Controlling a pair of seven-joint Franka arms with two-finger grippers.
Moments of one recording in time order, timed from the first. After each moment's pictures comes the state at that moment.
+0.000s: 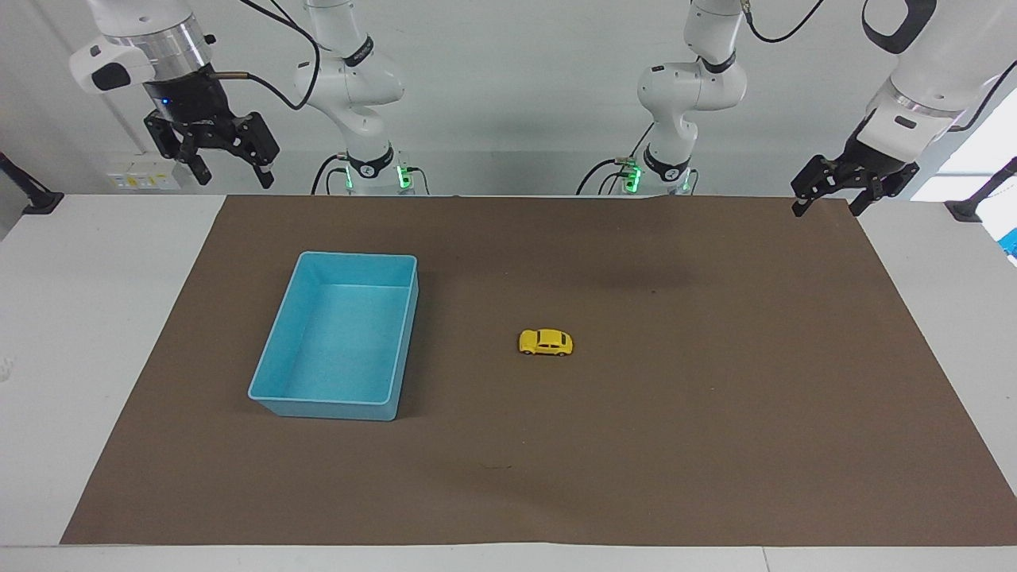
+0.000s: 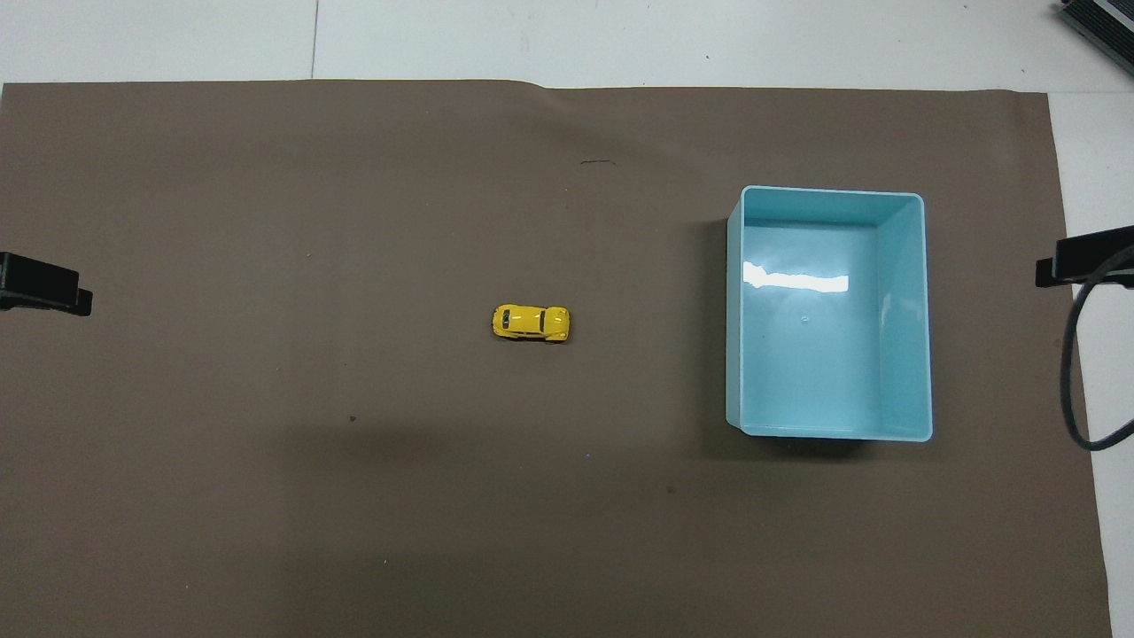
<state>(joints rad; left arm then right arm) -0.03 -0.02 0.04 -1.56 -0.03 1.52 0.04 0.09 -0.03 -0.13 -1.46 0.03 1.51 0.09</state>
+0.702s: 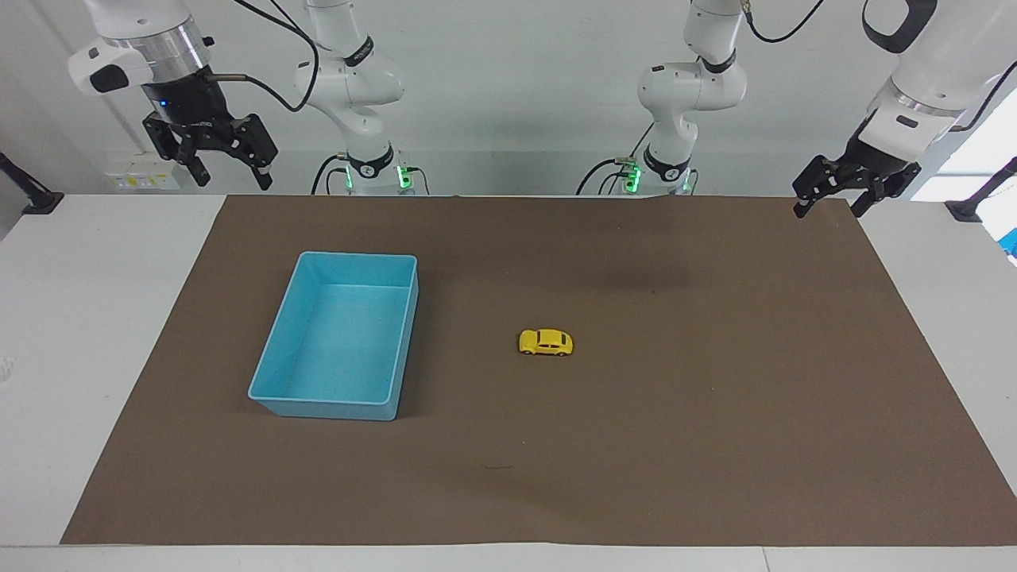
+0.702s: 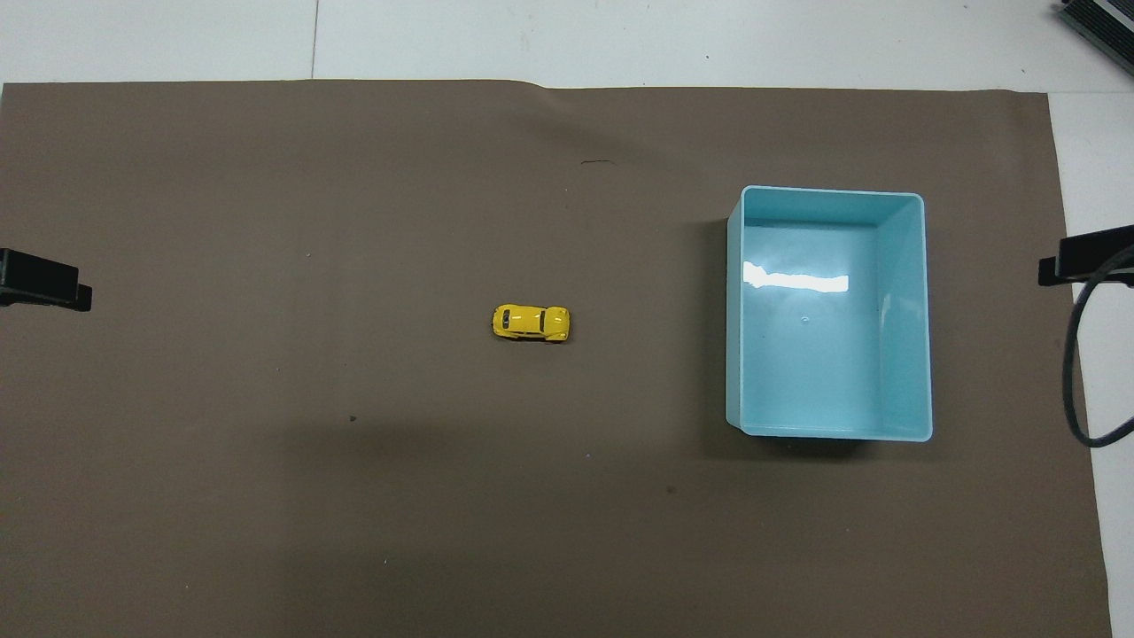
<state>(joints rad) -0.03 -0.02 0.04 -1.56 -0.03 1.53 0.04 0.08 -0.03 -0.14 -1.46 0.03 1.51 0.09</state>
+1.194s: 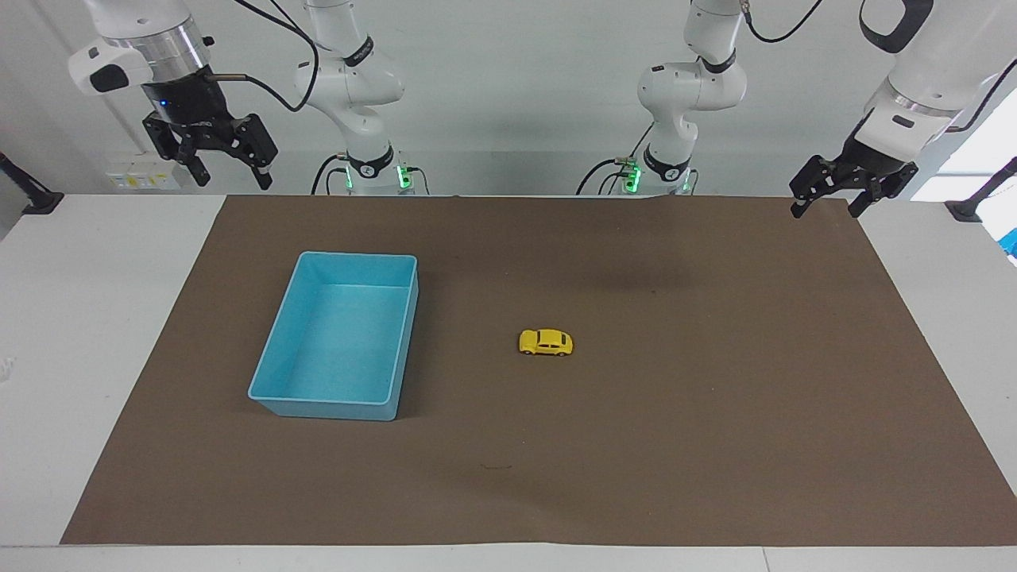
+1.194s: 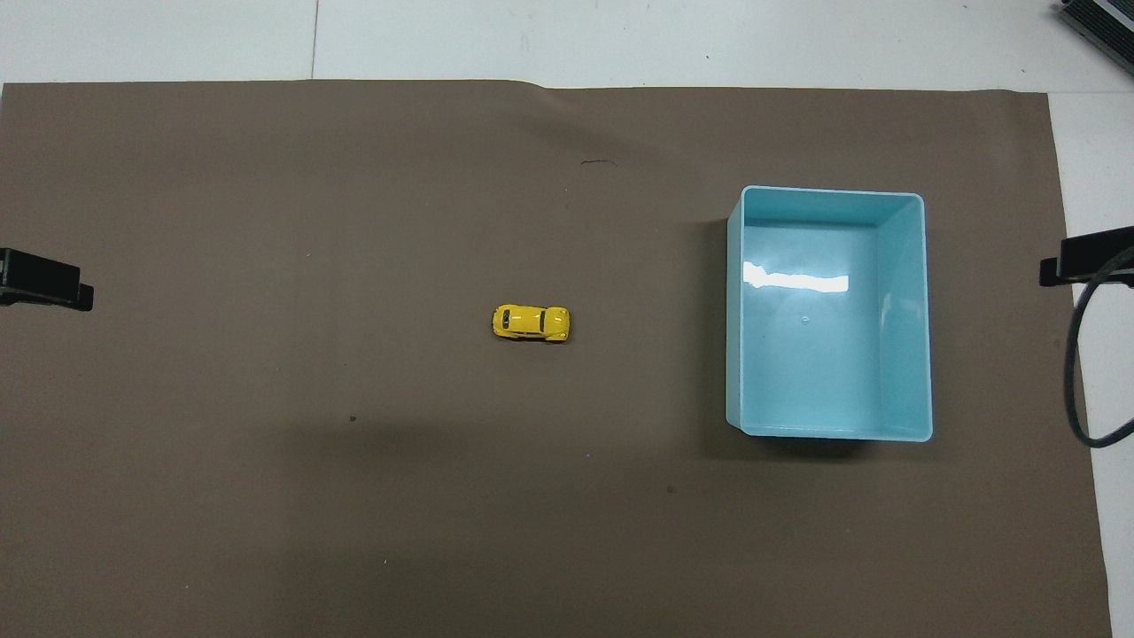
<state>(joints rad) -0.03 -0.02 0.04 -1.56 -0.03 1.53 0.04 0.08 -0.03 -0.14 -1.46 0.03 1.51 0.09</state>
